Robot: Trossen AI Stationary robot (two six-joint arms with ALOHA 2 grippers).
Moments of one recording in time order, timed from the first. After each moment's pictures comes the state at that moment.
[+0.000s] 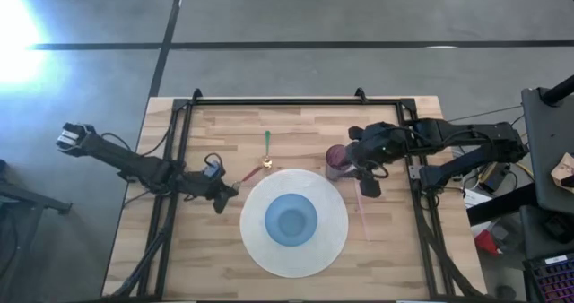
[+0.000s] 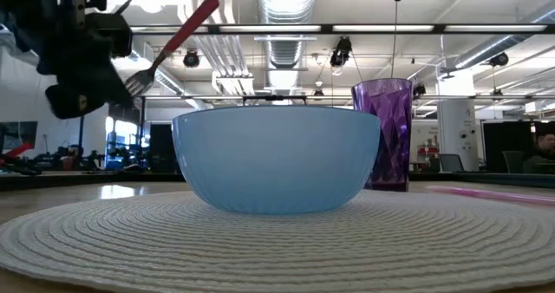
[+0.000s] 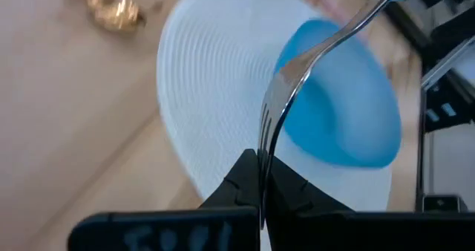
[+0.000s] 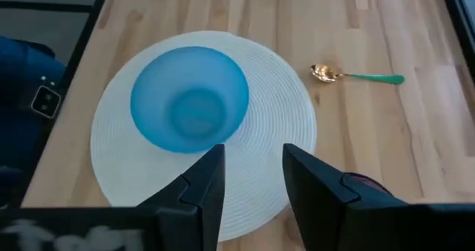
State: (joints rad) left arm -0.32 0.80 0.43 -0.26 -0.28 -0.96; right arm 0.07 1.21 1.31 -0.88 -0.06 0.03
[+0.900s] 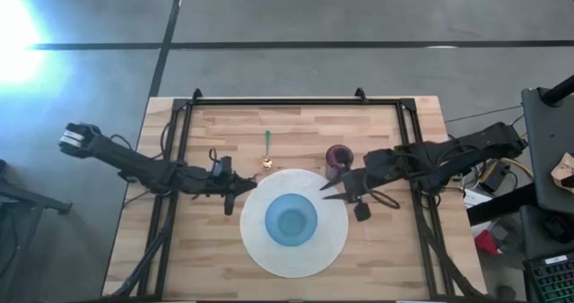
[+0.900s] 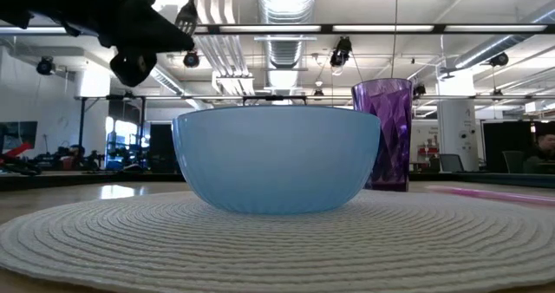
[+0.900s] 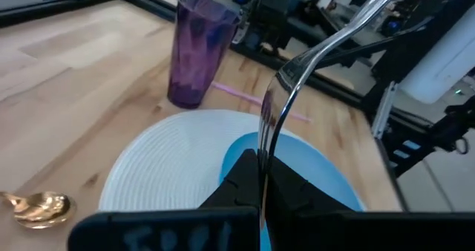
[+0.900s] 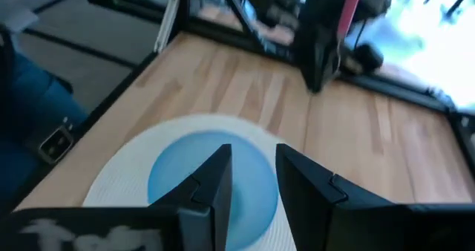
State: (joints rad) left arm -0.29 0.95 0.42 0.27 -0.36 -0.52; right arm 0.25 1.21 1.07 -0.31 0.01 -0.13
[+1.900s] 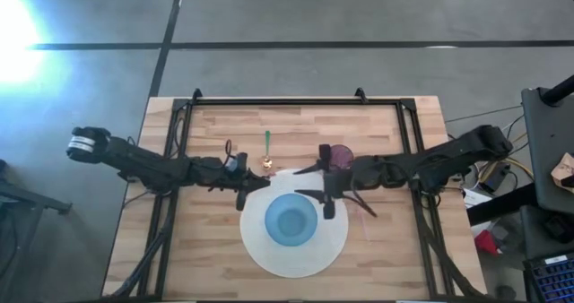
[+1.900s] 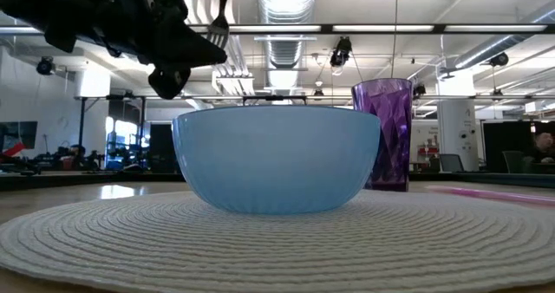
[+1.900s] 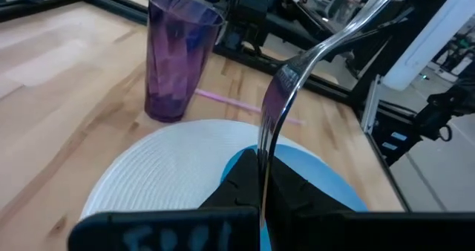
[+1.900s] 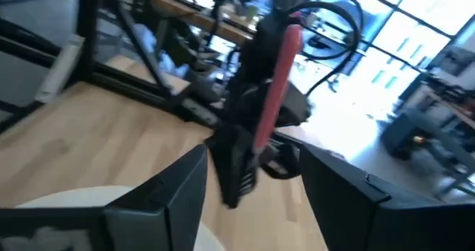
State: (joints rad) left arm -0.12 1.16 0.43 0.52 -0.10 -0.41; right arm 0.25 1.41 1.04 0.18 0.27 -0.32
